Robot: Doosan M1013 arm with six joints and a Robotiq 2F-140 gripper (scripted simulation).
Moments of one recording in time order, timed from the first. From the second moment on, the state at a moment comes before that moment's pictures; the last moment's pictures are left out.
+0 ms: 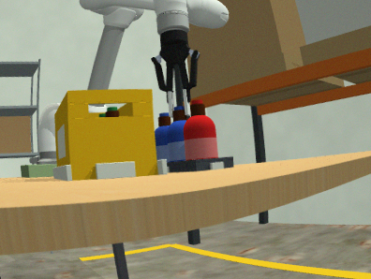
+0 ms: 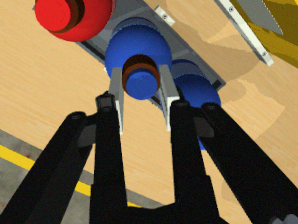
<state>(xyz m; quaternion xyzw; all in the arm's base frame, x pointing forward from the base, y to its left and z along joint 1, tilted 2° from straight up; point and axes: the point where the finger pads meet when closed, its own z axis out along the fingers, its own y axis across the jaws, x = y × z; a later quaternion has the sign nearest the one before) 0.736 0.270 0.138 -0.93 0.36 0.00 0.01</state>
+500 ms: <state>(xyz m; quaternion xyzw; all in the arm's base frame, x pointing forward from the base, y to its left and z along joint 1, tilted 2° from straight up) 0.735 0.270 0.148 -0.93 0.36 0.00 0.01</state>
